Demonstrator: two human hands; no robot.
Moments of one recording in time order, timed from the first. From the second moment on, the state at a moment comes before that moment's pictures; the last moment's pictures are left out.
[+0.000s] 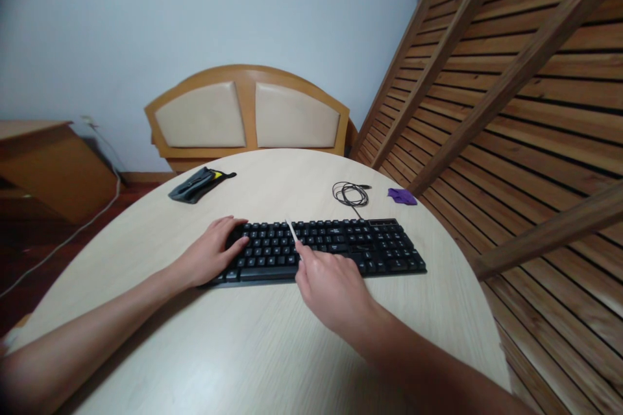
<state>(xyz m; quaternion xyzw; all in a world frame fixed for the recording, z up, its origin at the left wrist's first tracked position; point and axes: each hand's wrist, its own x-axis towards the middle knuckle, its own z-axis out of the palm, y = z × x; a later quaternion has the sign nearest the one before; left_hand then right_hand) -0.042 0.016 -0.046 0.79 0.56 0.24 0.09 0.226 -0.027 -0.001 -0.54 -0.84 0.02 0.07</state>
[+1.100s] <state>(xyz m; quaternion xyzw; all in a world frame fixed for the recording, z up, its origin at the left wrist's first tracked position) -0.042 0.017 -0.048 0.79 0.56 0.24 0.09 0.217 -0.061 0.016 -0.54 -0.84 0.01 -0.08</state>
